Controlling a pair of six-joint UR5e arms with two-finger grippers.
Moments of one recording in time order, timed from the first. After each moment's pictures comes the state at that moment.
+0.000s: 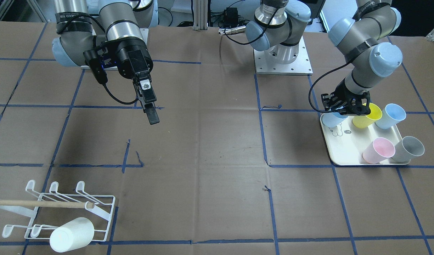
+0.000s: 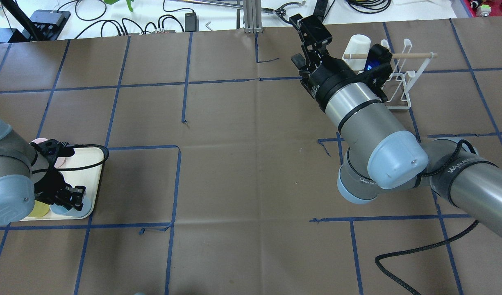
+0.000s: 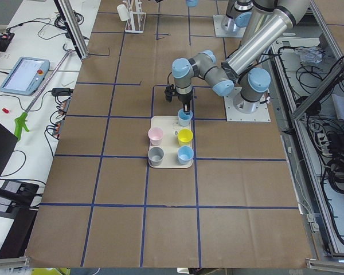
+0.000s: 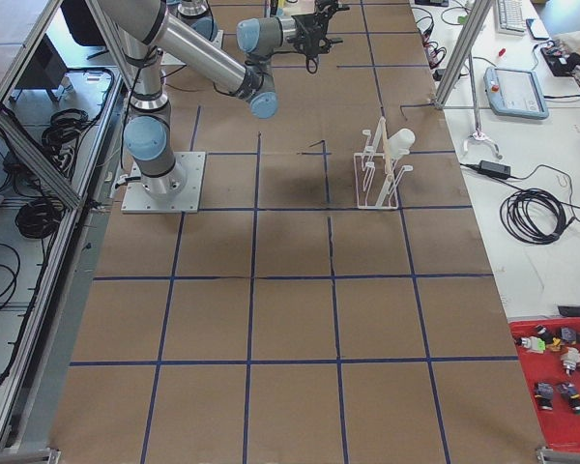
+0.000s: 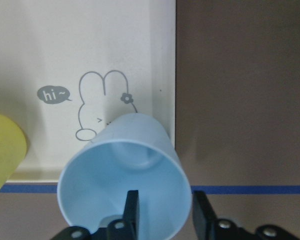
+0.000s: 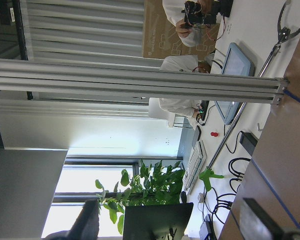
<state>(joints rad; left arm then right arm) -1.01 -1.54 -2.26 -1.04 1.70 0.57 1.72 -1.39 2.17 -3.81 -1.32 1.54</state>
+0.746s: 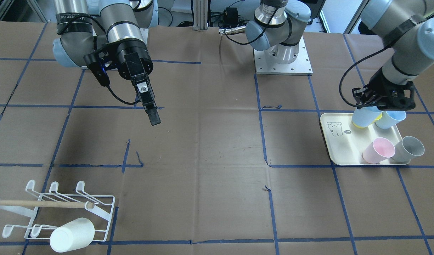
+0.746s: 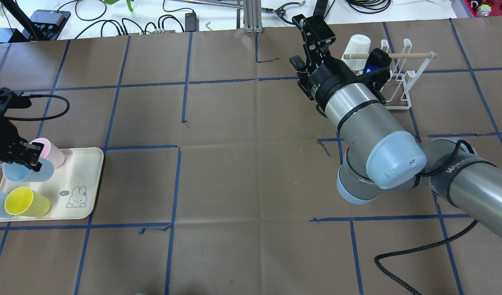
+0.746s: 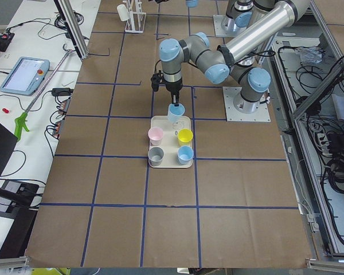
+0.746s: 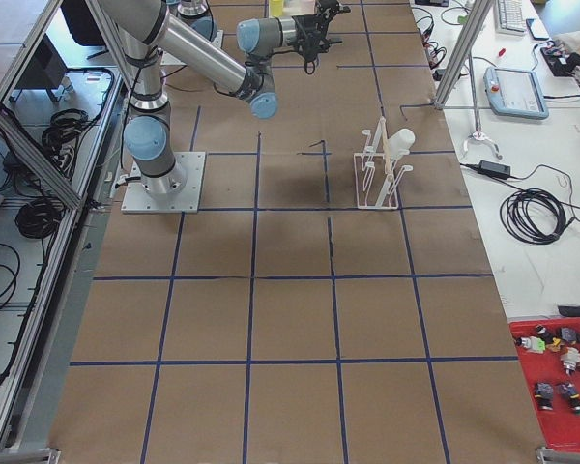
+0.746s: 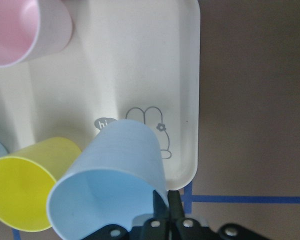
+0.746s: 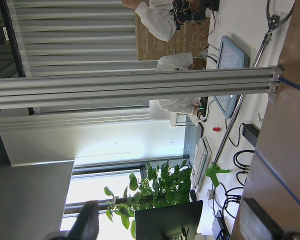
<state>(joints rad) -1.02 -1.56 -1.83 -1.41 1.69 0.58 1.72 -1.39 2.17 -3.80 -1.33 1.59</state>
